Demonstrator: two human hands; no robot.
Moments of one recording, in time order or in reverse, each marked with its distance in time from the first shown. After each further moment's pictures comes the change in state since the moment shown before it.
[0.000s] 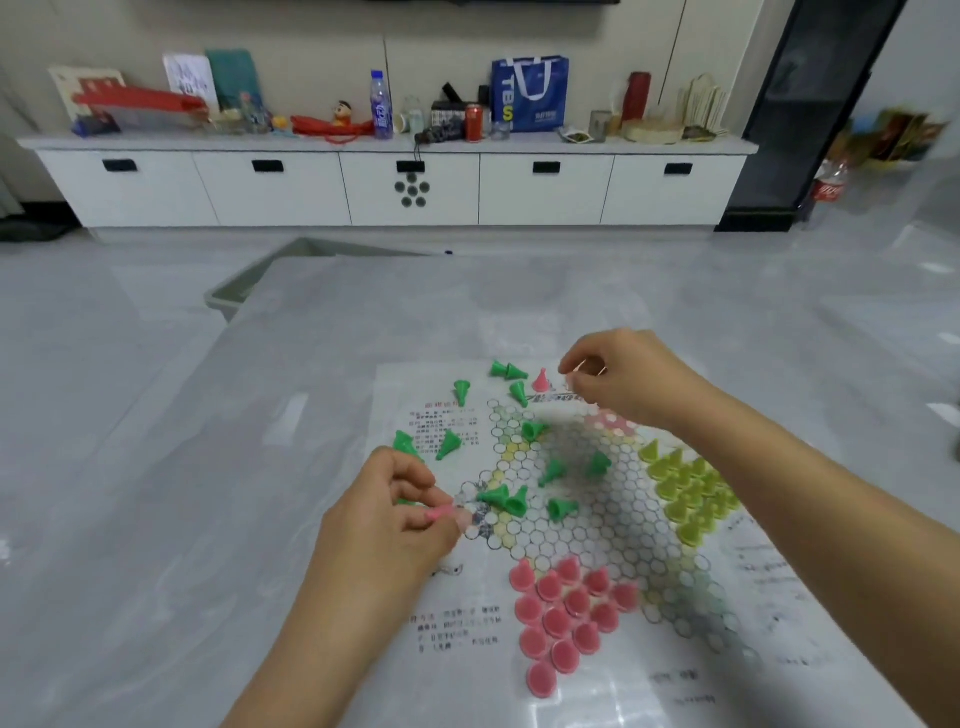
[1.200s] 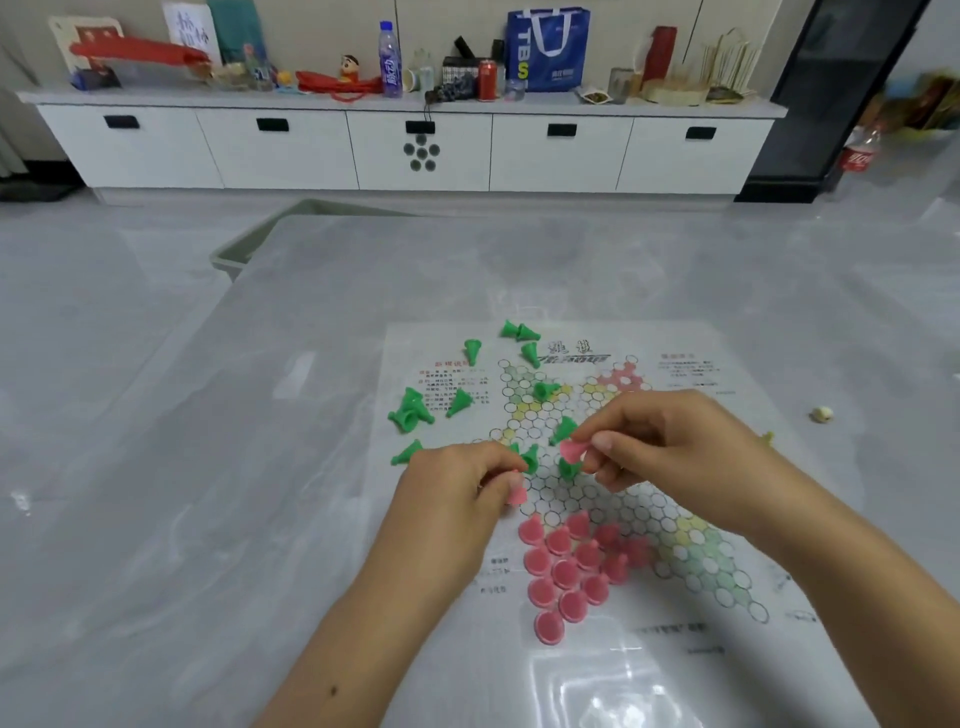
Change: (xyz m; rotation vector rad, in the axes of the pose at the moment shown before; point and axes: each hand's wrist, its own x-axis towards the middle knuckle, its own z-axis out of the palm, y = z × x) left_hand -0.001 0.000 0.026 0.369 -0.166 0.262; right_hand -0.087 -0.004 0.020 0.529 -0.175 0.033
